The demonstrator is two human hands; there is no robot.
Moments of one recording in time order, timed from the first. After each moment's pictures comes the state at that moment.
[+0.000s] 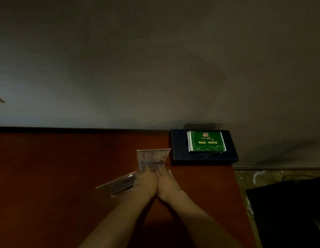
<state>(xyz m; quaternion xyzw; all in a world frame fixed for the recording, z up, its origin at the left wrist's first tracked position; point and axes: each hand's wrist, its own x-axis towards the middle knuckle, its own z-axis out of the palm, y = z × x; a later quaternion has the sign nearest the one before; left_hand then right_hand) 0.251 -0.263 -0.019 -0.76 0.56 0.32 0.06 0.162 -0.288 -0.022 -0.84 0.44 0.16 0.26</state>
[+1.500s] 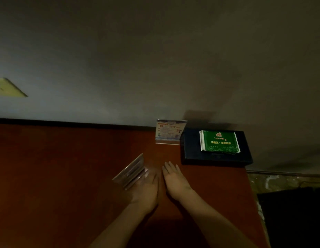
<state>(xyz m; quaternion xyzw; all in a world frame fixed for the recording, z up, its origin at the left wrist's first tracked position) 0.269 -0.209 -0.026 -0.73 0.63 0.27 -0.01 0.166 -0.288 -0.007 -0.89 0.38 0.20 0.17</state>
